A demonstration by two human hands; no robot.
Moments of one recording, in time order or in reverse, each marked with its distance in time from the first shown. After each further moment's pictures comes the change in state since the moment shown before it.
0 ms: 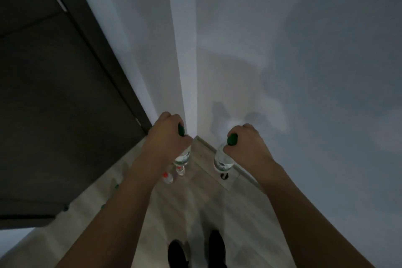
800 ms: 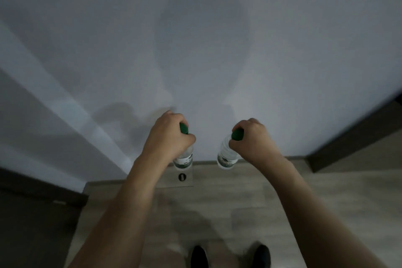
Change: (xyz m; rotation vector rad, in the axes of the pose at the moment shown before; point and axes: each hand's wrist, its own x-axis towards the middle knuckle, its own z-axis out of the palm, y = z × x) left_hand -0.050 0.156 0.046 -0.055 -0.370 0.621; right_hand -0.202 0.069 -0.062 0.116 0.523 0.599
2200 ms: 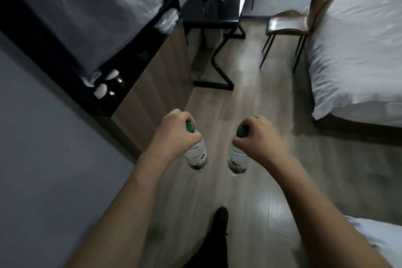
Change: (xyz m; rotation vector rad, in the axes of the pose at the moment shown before) left_hand -0.237 0.661 0.468 0.094 -0.681 1.105; right_hand -0.426 0.546 -0.357 0.086 0.776 1.006
